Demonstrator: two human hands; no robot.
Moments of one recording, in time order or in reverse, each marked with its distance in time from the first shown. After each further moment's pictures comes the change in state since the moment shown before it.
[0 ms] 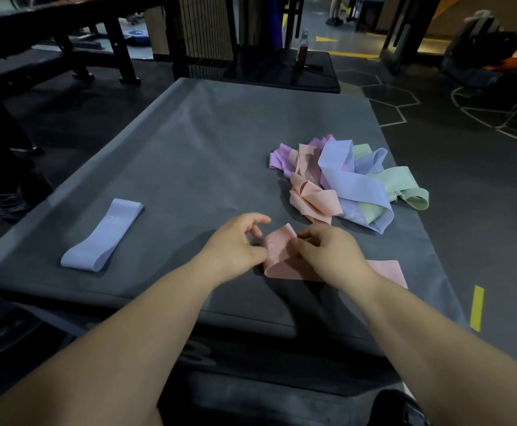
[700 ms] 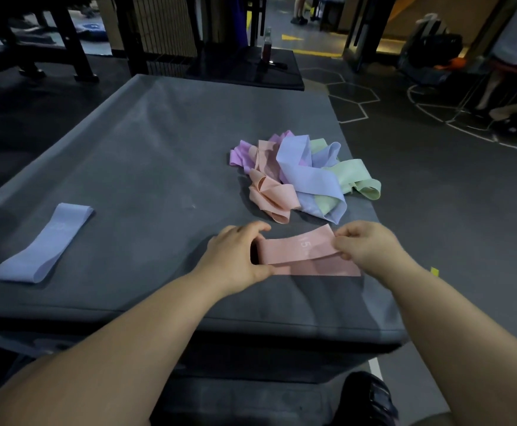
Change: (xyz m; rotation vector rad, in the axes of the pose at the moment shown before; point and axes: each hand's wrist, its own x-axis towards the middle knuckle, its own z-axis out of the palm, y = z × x) left_hand 0.004 0.019 0.056 0.372 0.001 0.275; right_hand -0.016 0.071 -0.082 0.062 0.127 0.250
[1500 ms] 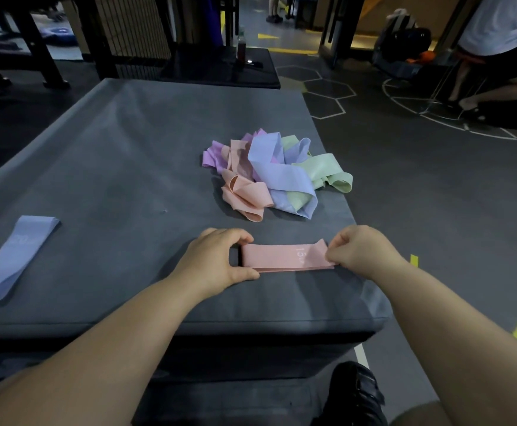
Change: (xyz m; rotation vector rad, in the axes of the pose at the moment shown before) left_hand 0.003 0.005 0.009 -0.004 -0.024 0.053; right_hand -0.003 0.026 -0.023 -0.284 -0.045 0.111
